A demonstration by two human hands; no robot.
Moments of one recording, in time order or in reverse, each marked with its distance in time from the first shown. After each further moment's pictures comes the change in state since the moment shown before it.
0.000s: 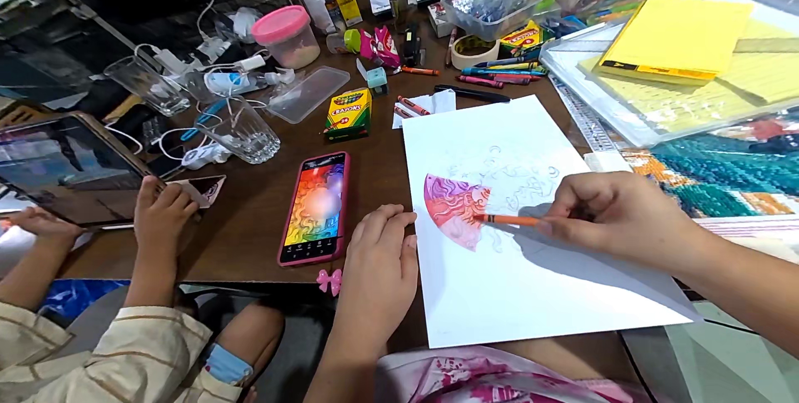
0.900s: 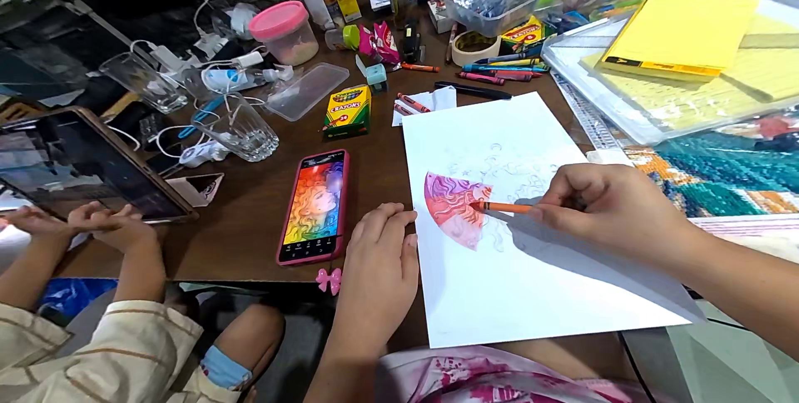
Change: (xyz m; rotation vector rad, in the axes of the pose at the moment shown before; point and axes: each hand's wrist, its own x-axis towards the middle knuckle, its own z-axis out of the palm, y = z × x) left_hand 0.000 0.001 -0.001 -0.001 -0.008 -0.004; right_hand 0.006 -0.003 0.008 -0.040 0.026 -0.006
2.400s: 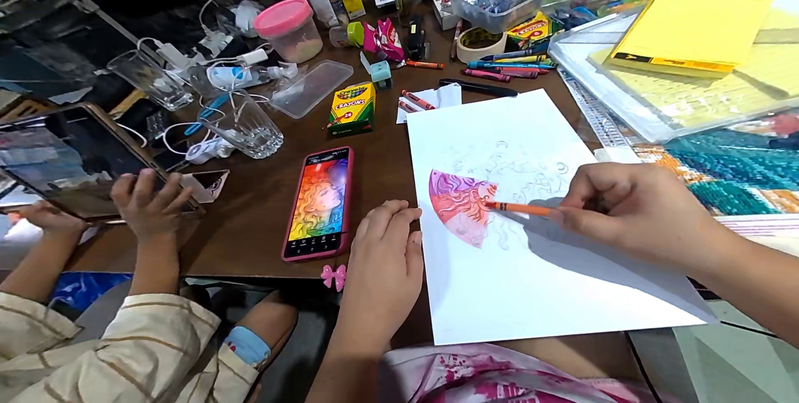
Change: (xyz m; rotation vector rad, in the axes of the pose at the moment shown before) left_hand 0.000 0.001 -0.001 -0.002 -0.015 -0.009; right_hand -0.006 0.004 -0.008 0.001 0.009 -0.007
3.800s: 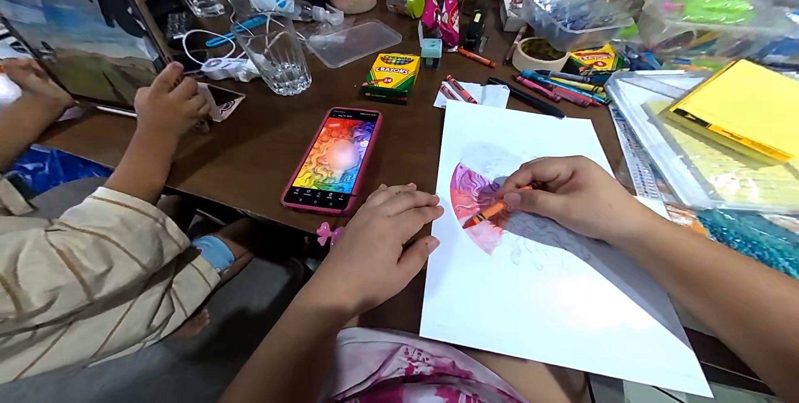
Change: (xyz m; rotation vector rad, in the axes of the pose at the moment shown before) left_hand -0.004 -0.011 -0.010 -0.154 -0.065 0.129; right_hand 0.079 0.013 0.027 0.189 -0.386 -0.122
